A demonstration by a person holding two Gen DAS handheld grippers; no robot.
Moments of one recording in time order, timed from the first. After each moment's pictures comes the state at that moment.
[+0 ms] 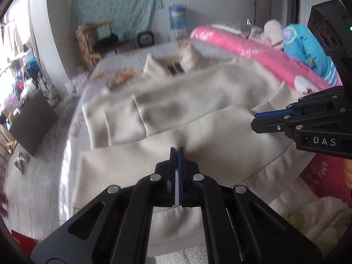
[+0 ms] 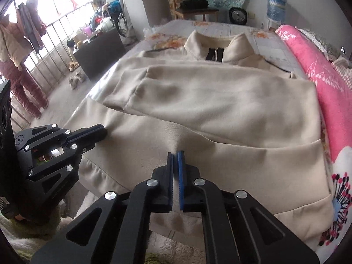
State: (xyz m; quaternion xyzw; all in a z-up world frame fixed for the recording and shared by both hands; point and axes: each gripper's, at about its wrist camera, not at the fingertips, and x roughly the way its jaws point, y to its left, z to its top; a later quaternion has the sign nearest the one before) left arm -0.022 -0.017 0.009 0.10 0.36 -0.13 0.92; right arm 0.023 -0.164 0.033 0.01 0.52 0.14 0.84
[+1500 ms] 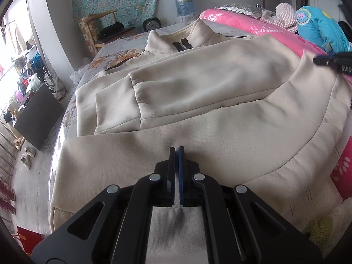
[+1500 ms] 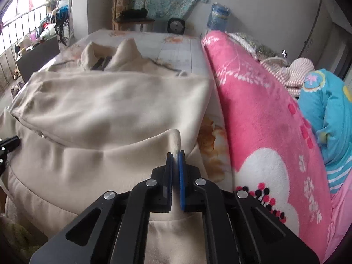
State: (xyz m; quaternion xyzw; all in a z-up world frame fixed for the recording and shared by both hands) left arm 0.011 -0.028 -0.050 0.12 0.41 -0.10 0.90; right arm 0.032 -0.303 0.024 -0.07 0.46 -0.06 0.88
